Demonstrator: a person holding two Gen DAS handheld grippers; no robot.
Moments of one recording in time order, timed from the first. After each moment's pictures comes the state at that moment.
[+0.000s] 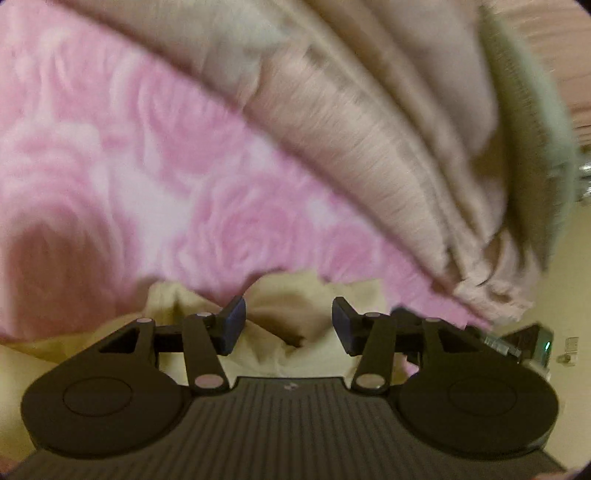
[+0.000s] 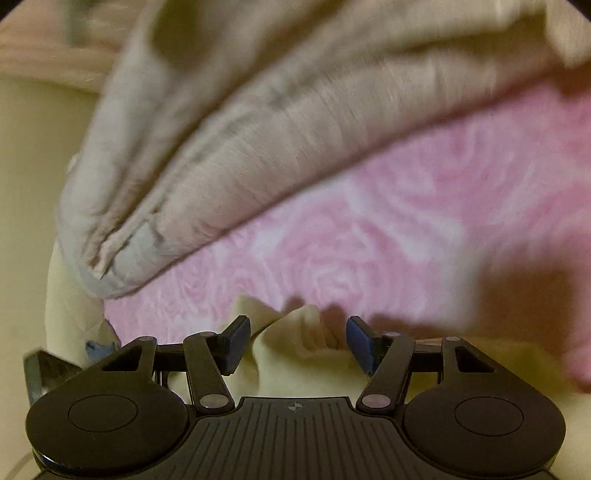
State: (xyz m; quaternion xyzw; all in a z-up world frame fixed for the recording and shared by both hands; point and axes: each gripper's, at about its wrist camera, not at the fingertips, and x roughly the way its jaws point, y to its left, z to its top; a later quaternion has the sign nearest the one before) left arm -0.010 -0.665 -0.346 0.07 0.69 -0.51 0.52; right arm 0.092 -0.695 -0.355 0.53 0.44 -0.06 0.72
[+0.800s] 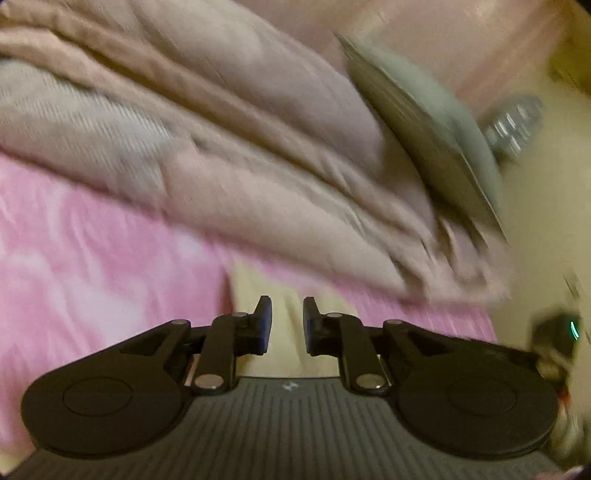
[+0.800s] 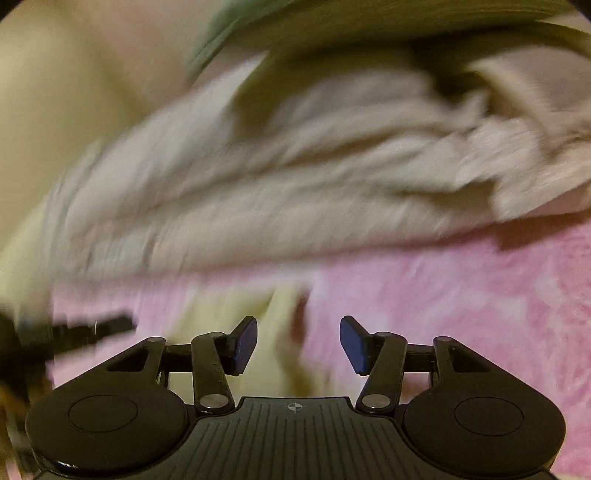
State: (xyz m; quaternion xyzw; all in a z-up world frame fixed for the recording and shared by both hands) left arm -0.049 -0.617 -0.320 0.06 0.47 -0.69 0.55; right arm 0.024 -0.659 -0.310 0.27 0.36 -0.09 0.89
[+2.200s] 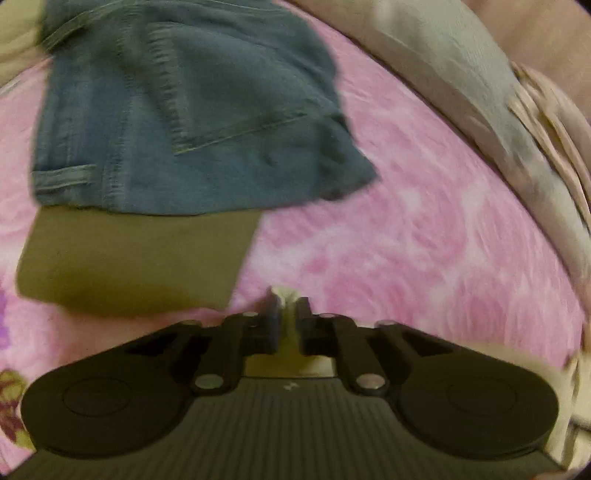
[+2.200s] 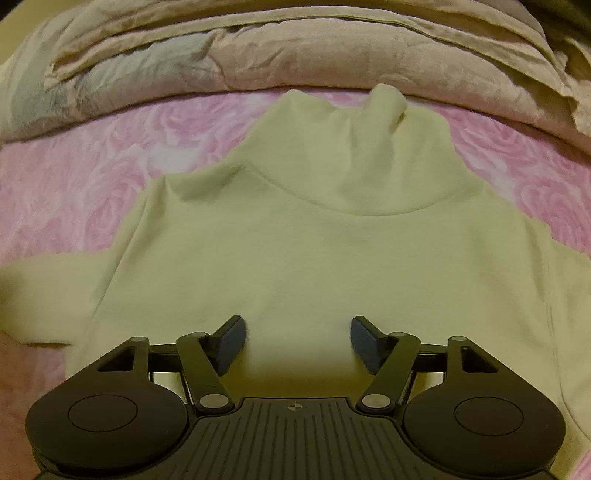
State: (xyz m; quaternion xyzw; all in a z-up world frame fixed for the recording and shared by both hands) left arm 0.228 -0.339 -0.332 0.08 0.51 -0.34 0.78; right arm 0.079 -0.464 -0.357 0.18 0.51 -0.17 0.82
